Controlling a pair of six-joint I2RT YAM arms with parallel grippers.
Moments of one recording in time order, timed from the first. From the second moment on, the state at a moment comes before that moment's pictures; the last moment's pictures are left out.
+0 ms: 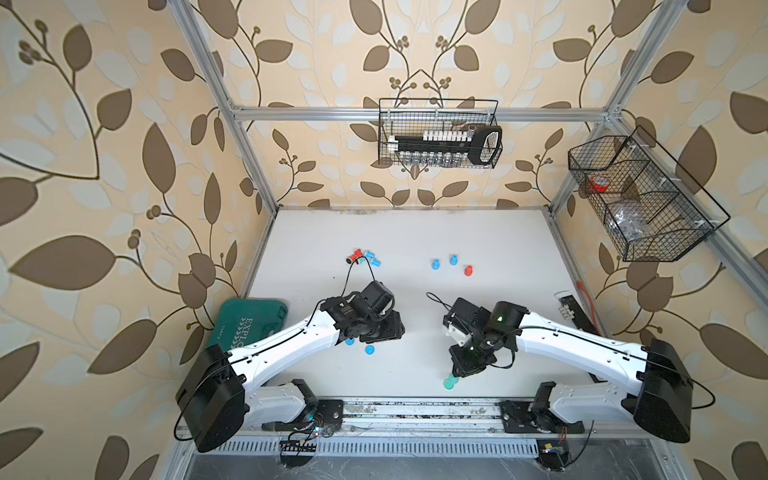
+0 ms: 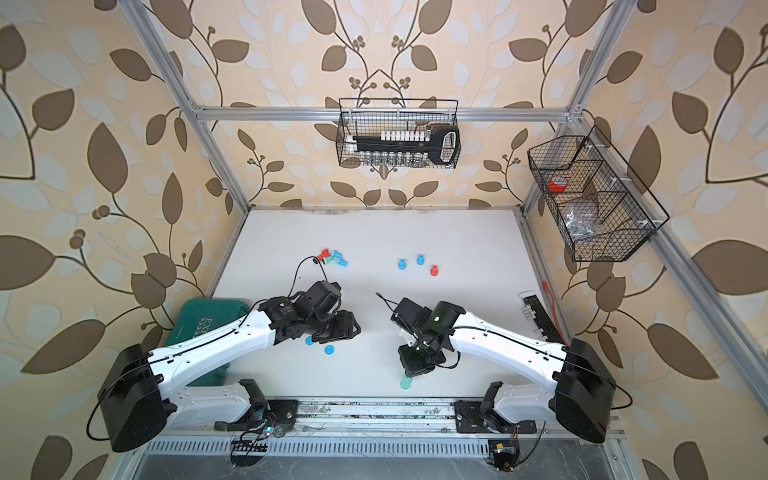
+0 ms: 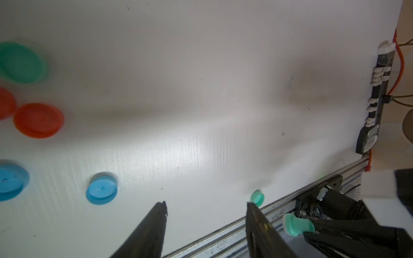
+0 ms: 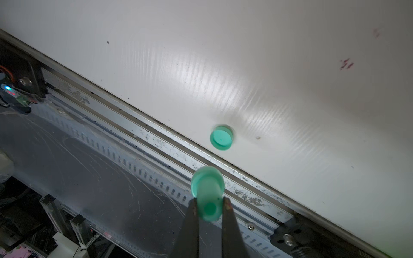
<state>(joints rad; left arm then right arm) -0.76 1.21 0.81 -0.64 0.18 -0.88 0.96 1.30 0.90 -1.02 -0.25 0.64</state>
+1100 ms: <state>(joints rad) -0.73 1.15 0.78 -0.70 0.15 -0.87 1.03 1.40 0.82 -0.88 -0.15 0.74</state>
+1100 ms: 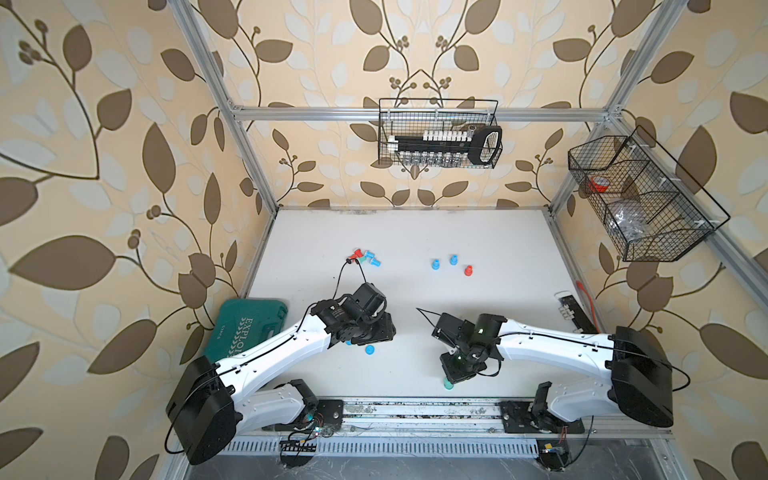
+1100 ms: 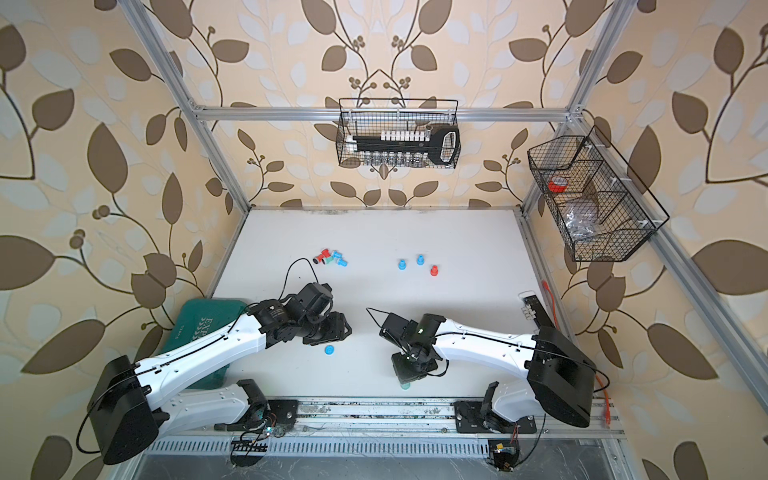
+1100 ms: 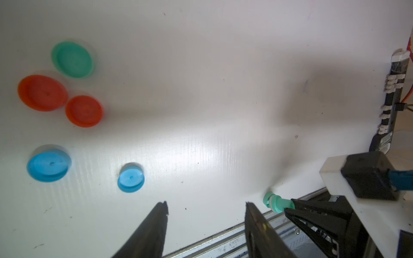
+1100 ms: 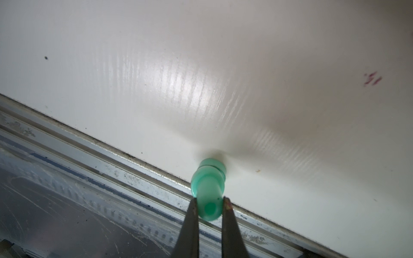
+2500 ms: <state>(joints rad) -0.73 1.10 0.77 -0.72 0.12 -0.87 1.26 1.38 0.80 -0.89 0.12 0.86</state>
